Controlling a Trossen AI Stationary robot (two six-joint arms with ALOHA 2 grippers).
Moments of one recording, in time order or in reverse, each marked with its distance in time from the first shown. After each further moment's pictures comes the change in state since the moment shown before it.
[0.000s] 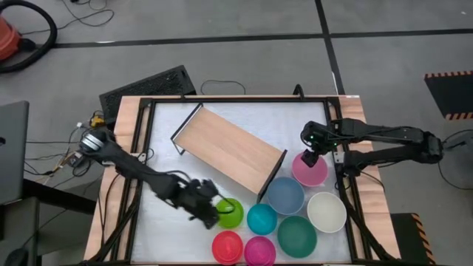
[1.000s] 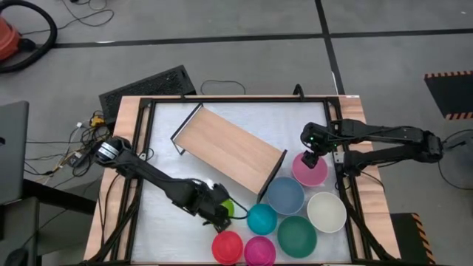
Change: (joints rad) left arm 0.014 0.176 0.242 -0.226 0.001 0.004; right arm 0.023 0.000 0.000 0.009 0.004 -0.031
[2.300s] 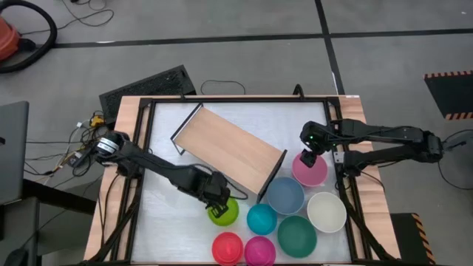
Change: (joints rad) left arm 0.130 -0.052 -0.104 -0.014 0.147 0.086; right arm -0.002 0.000 0.000 0.063 0.028 -0.048
